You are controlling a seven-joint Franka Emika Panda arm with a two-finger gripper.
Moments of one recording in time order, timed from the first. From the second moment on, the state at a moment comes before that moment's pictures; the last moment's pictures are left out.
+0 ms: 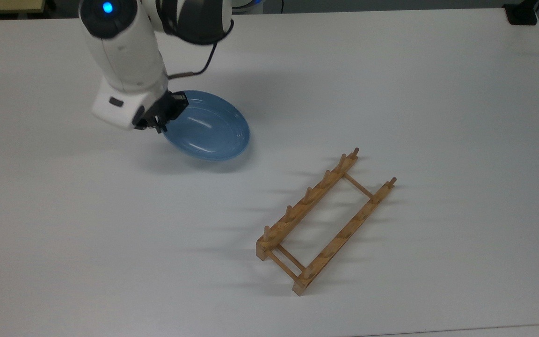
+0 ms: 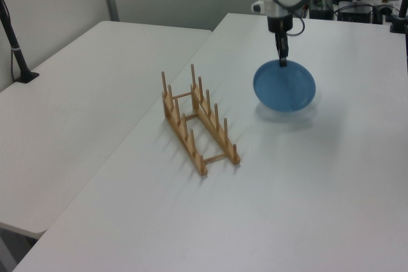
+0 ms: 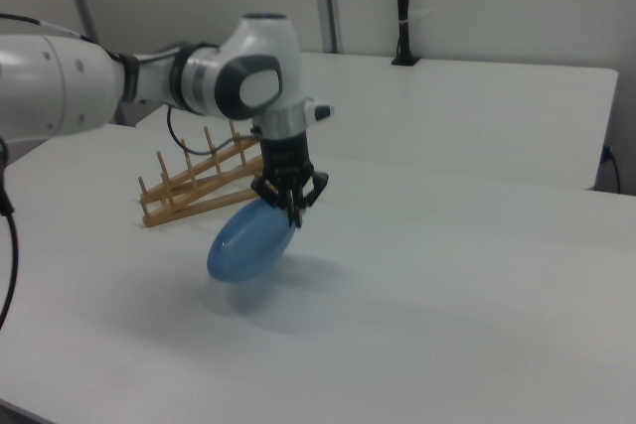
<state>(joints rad) 0.07 0.38 -0.24 -1.58 0.02 1.87 -0.57</state>
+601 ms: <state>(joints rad) 0.12 0.26 -0.24 -1.55 -0.09 2.01 -0.55</state>
